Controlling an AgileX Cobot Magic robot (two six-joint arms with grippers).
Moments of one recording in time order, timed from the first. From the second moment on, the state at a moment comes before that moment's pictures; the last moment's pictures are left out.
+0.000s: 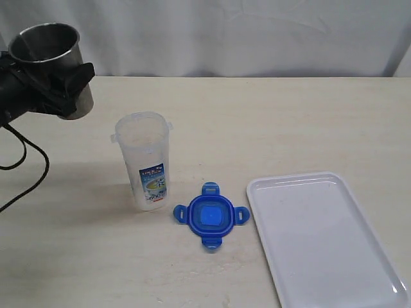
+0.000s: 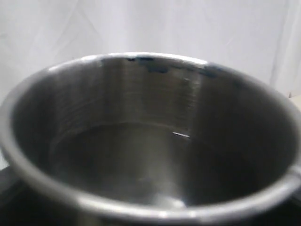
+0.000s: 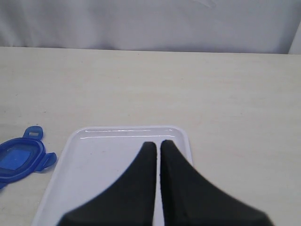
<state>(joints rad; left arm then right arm) 0.14 1.67 -0.61 0.65 -1.04 -0.35 0.11 0.00 0.00 0.04 0.35 -0.03</state>
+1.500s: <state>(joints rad) 0.00 1.64 -0.61 0.64 -0.87 0.11 0.11 0.00 0.00 0.04 0.35 -0.03</state>
